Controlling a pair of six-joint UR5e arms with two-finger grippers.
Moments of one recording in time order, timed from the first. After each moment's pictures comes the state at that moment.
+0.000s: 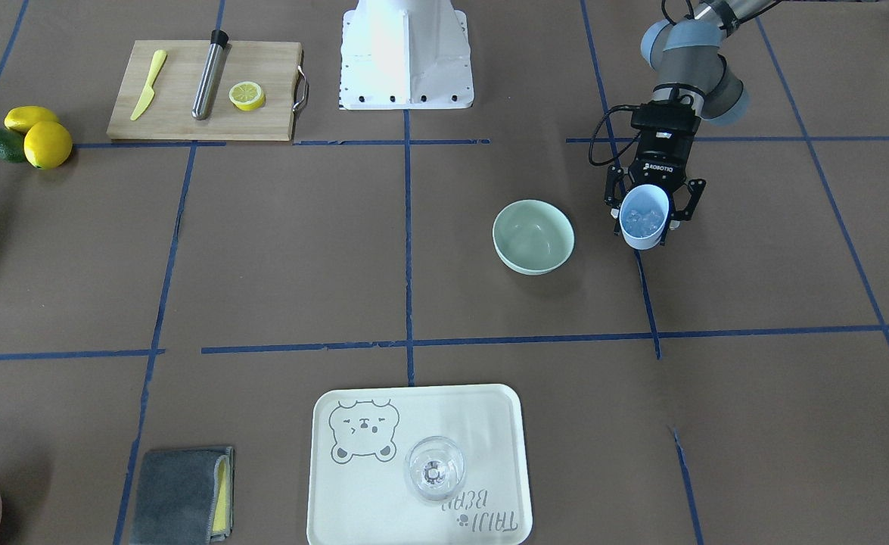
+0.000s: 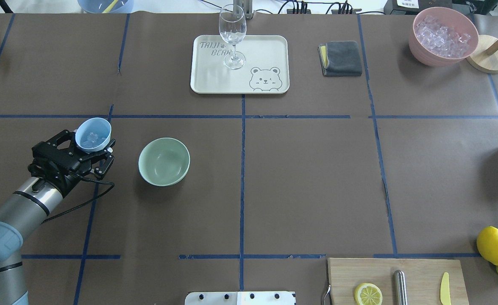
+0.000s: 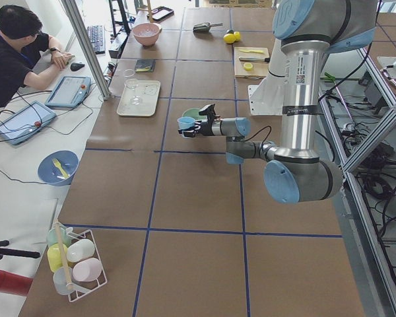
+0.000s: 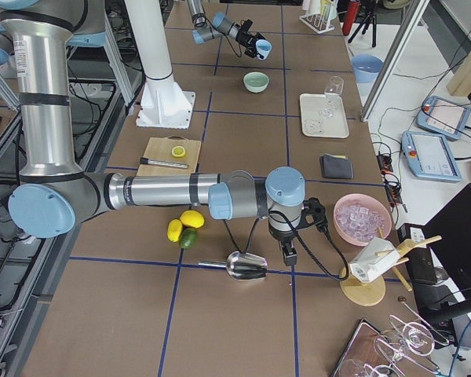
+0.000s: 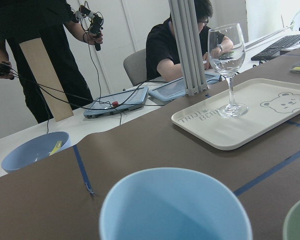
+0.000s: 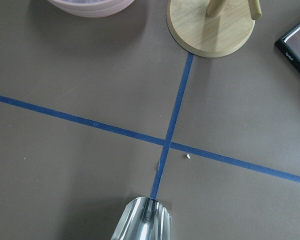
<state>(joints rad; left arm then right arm) -0.35 -1.58 -1.66 -2.93 -0.86 -0.40 1.60 -1.55 1.63 -1.51 2.35 -0.17</state>
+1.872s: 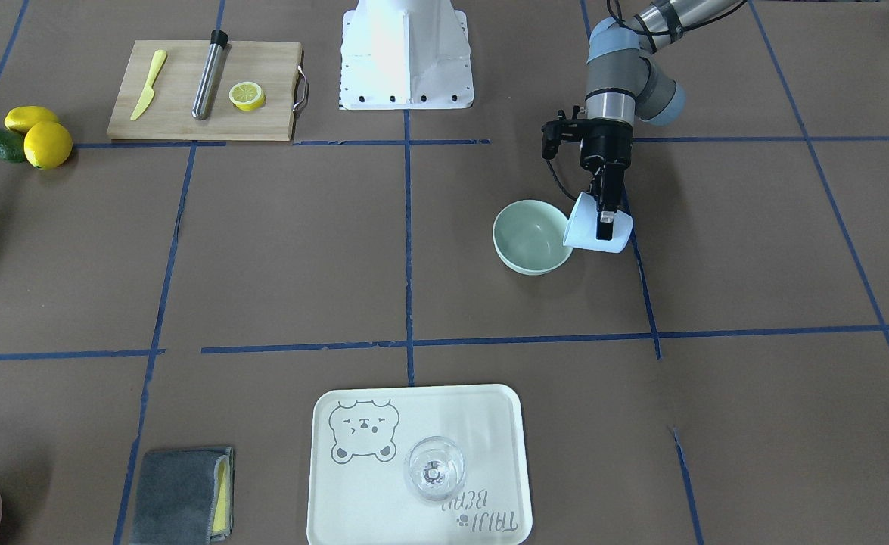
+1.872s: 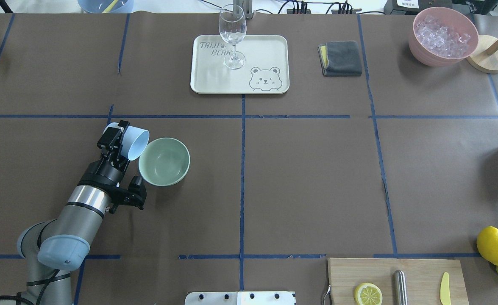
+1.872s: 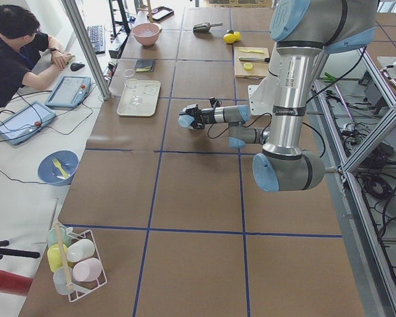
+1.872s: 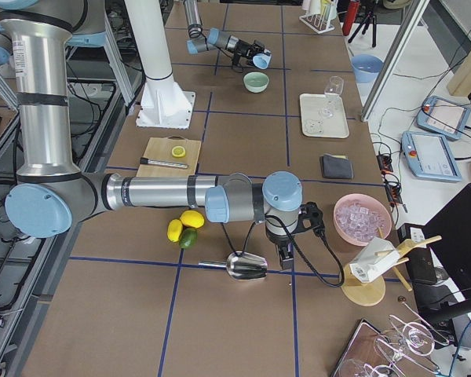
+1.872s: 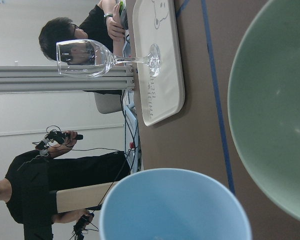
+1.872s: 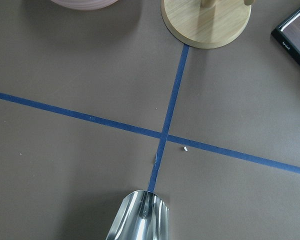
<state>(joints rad) -0.25 -1.75 -1.62 -2.74 -0.56 0.78 1.60 -1.56 1.63 -1.51 2.35 -0.17</state>
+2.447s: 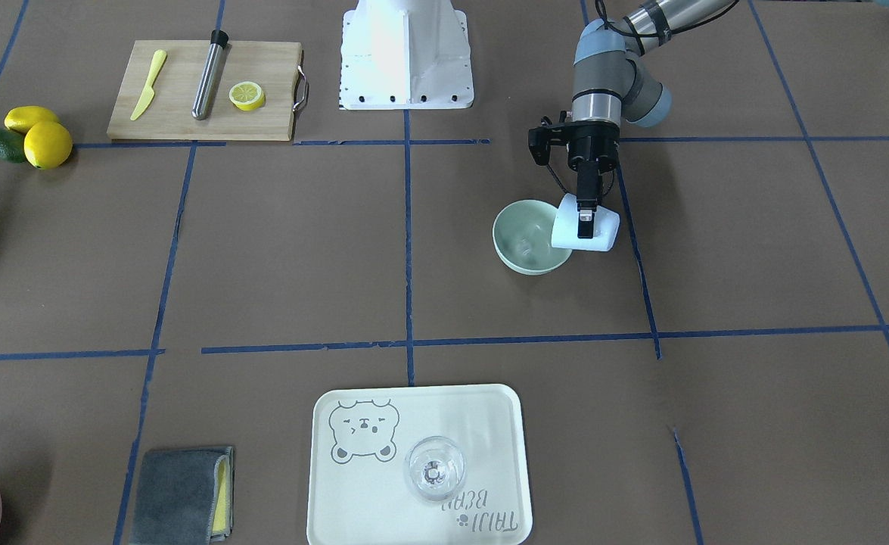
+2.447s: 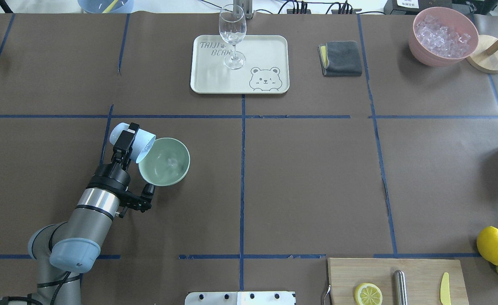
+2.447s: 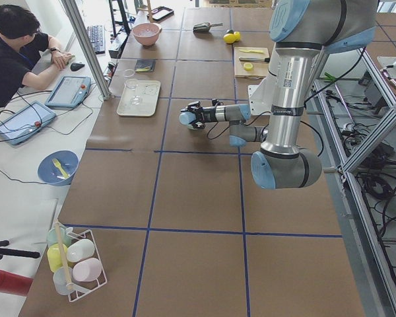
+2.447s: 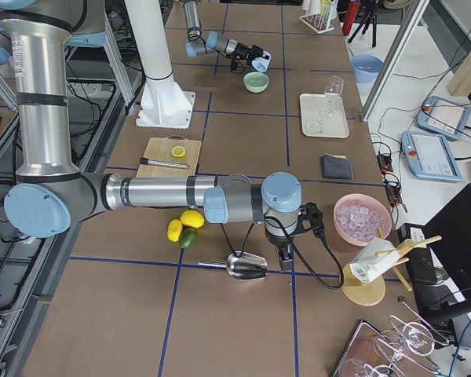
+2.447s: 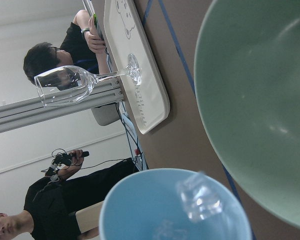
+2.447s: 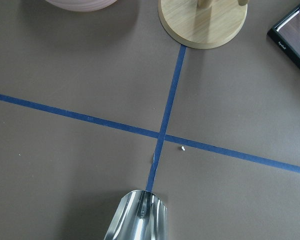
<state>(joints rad) -0.24 -1.78 -1.60 -2.74 -0.53 1.04 1.62 -1.56 1.63 -1.51 2.36 -0.17</state>
